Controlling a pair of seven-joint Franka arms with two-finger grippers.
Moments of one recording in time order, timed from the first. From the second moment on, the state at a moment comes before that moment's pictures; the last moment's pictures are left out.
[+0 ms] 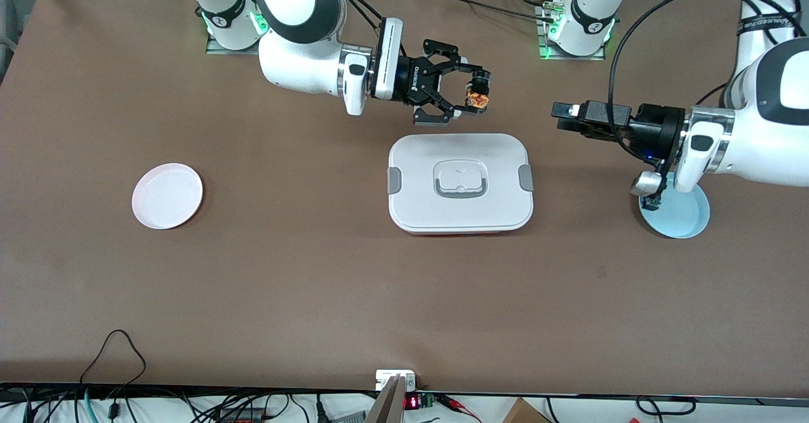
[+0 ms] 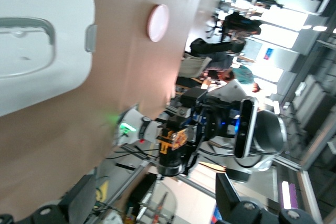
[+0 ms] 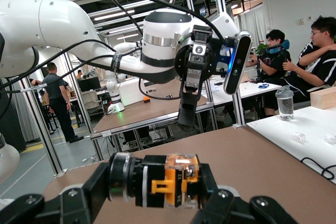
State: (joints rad) left arm 0.02 0.28 -0.04 -1.61 -1.21 1.37 0.02; right arm 0.26 0.35 0.63 -1.73 1.87 2.54 -2.01
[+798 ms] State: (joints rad) left arm 0.01 0.21 -0.14 -1.95 -1.50 1.48 0.33; right arm 0.26 0.35 0.63 -1.73 1.87 2.54 -2.02
